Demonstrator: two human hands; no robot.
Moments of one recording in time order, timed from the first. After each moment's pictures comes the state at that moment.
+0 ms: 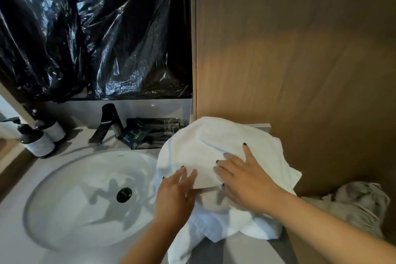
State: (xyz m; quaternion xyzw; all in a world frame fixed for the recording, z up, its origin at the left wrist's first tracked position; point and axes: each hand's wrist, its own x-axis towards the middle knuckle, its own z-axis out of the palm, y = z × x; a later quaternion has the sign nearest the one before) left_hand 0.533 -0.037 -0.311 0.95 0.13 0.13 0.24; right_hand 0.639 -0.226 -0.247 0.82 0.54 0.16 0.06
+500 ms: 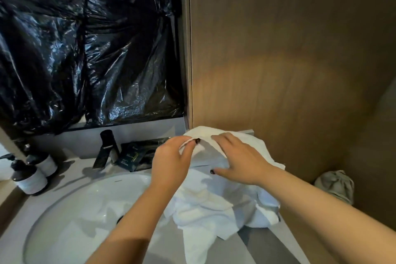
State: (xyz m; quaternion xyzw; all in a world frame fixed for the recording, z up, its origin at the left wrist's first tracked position) left_hand 0.543 0.000 -0.181 0.86 0.02 0.33 0.38; right_hand 0.602 -0.192 -0.168 0.93 0.35 0.03 -0.14
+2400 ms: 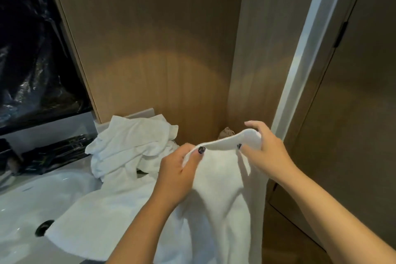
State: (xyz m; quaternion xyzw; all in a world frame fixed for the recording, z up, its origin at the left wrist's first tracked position) left_hand 0.311 -0.223 -0.148 0.79 -0.21 0.10 0.57; right_hand 0.289 -0.432 -0.115 0.90 -0.08 0.14 -0.42
